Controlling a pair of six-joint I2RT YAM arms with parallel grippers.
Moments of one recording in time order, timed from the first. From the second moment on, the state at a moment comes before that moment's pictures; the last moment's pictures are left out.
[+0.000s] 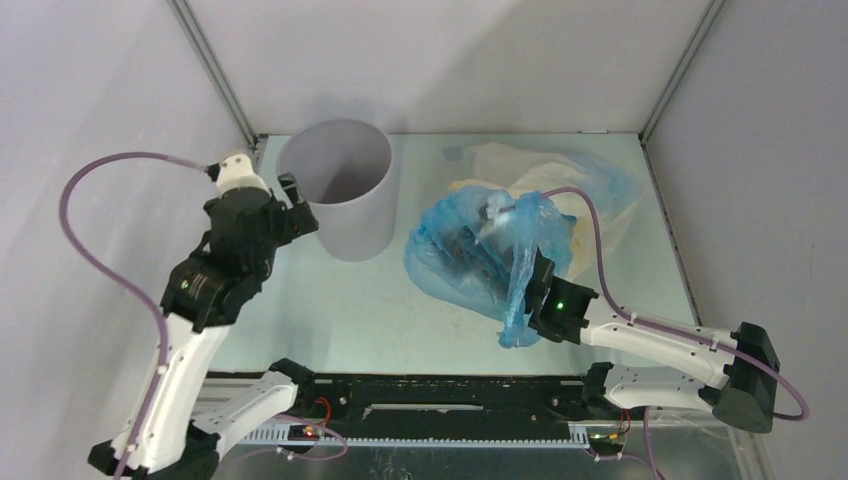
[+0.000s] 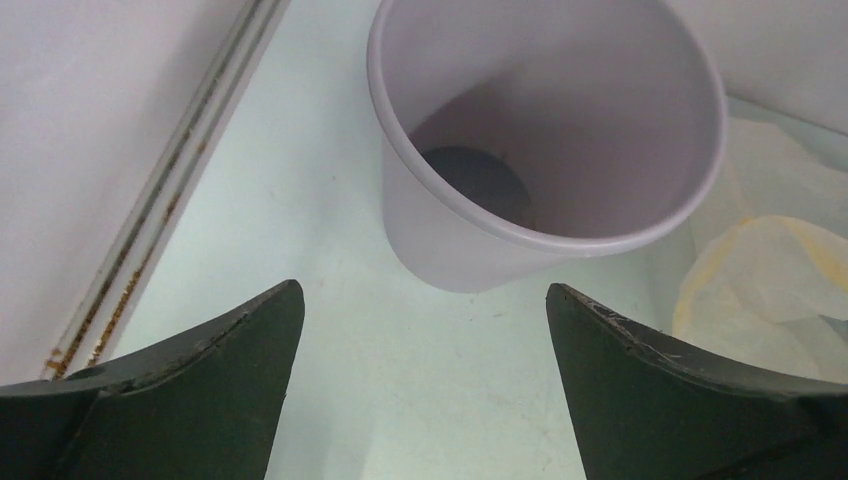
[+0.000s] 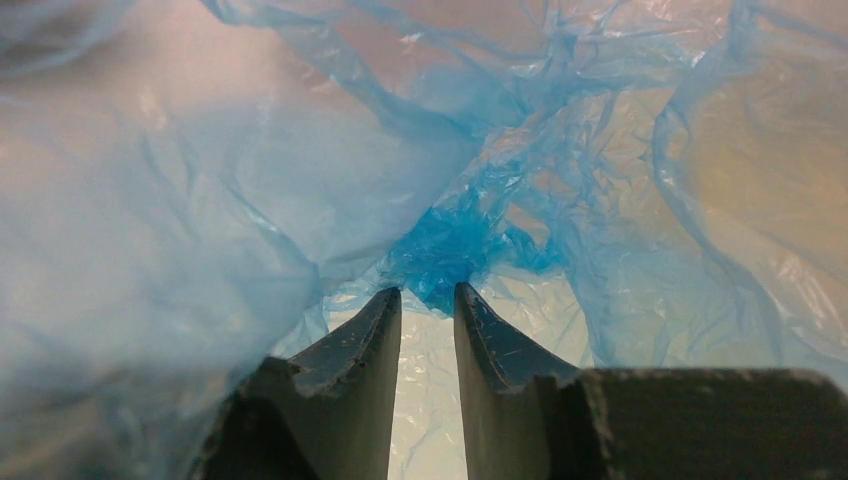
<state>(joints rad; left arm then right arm) -0.47 0.85 1.37 -0.95 -0.61 -0.43 1.09 1.11 0.83 0.26 0.38 0.37</state>
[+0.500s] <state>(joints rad) -0.15 1.03 1.31 -0.79 -0.28 -0.51 1.11 1.10 0.84 0.21 0.38 0.37</state>
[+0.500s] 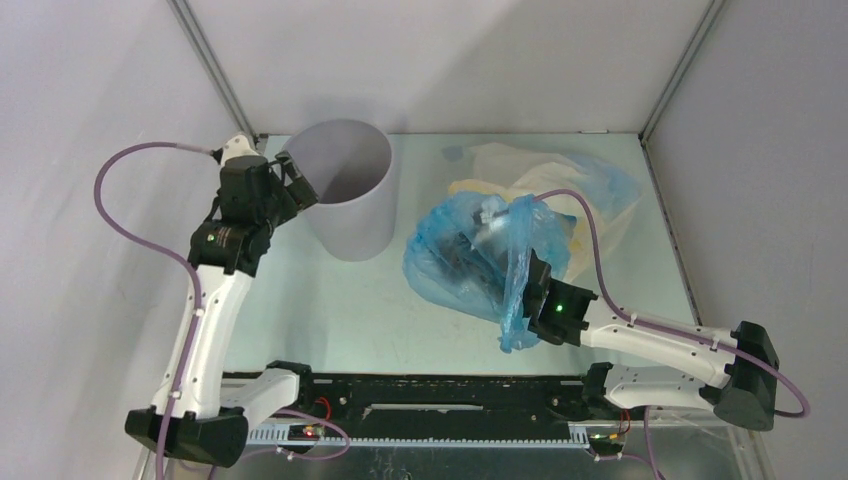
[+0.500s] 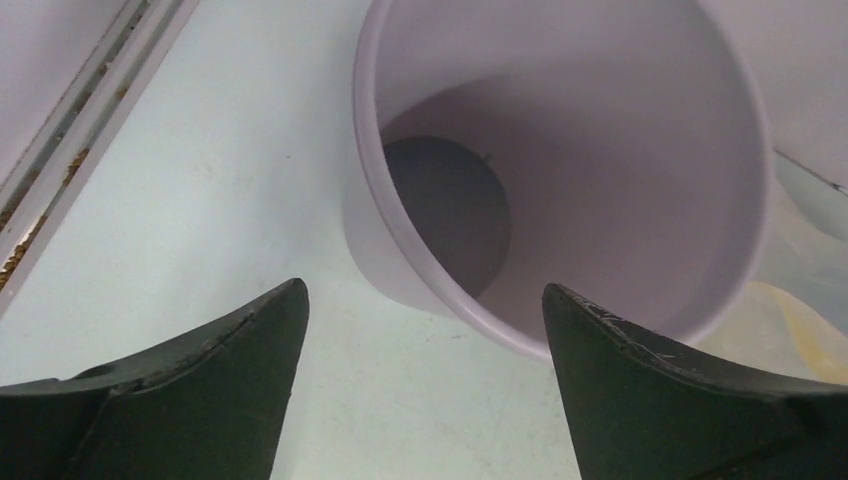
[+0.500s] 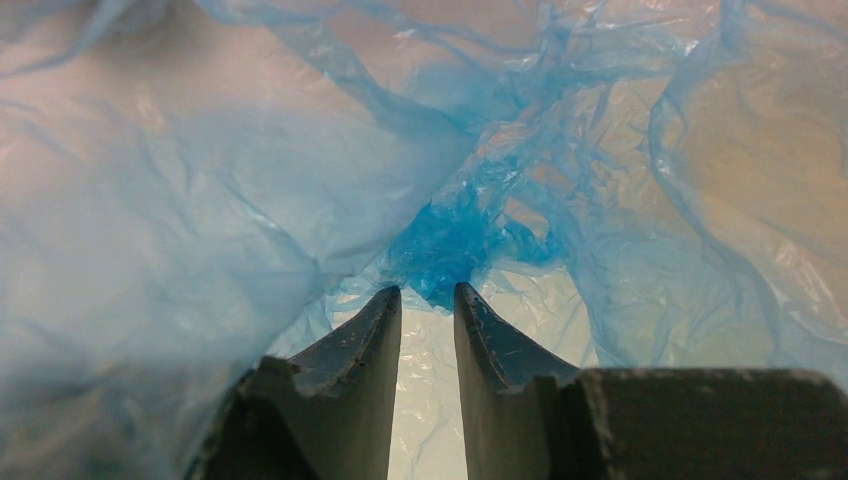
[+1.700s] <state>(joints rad) -0.28 1.14 1.26 -0.74 -0.17 -0.51 1.12 1.00 0.92 0.15 0.36 0.35</state>
